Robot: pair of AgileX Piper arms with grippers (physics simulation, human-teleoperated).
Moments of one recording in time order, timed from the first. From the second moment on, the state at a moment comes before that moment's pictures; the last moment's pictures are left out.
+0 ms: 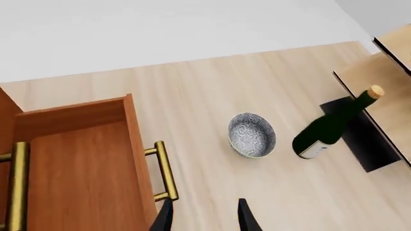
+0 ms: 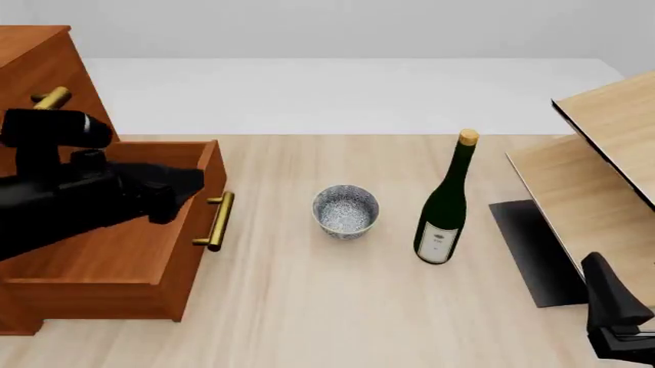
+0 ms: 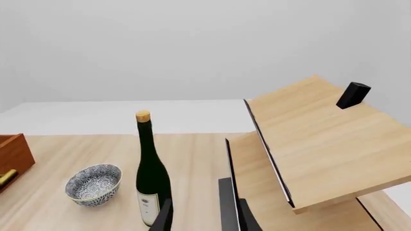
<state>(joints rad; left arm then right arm) -0.42 0.90 -0.69 0.34 -0.19 0.00 0.00 0.00 0.00 0.02</state>
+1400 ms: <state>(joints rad) -0.57 0.97 -0.57 0.43 -0.56 0.00 0.01 0.00 -0.01 0.03</state>
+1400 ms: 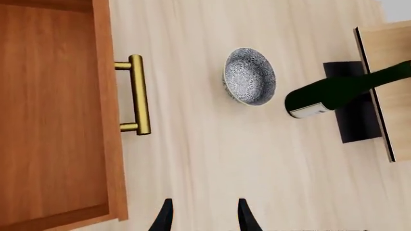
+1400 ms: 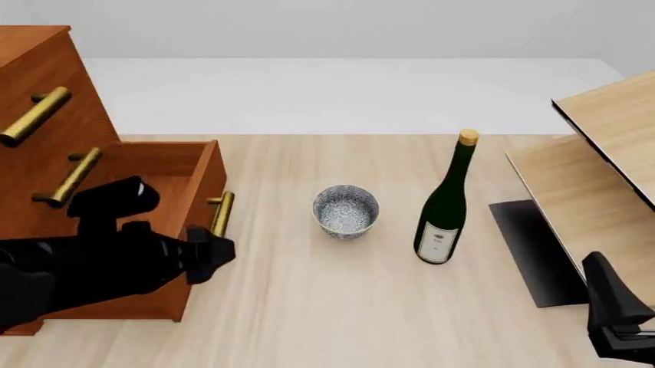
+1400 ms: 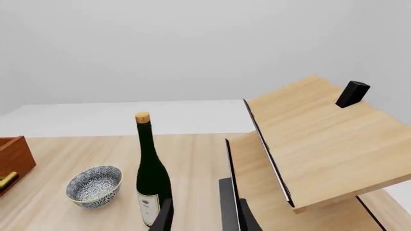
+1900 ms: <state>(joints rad) -0.56 1.01 -0.50 0.38 -0.62 0.00 0.03 -0.01 -0.03 0.03</state>
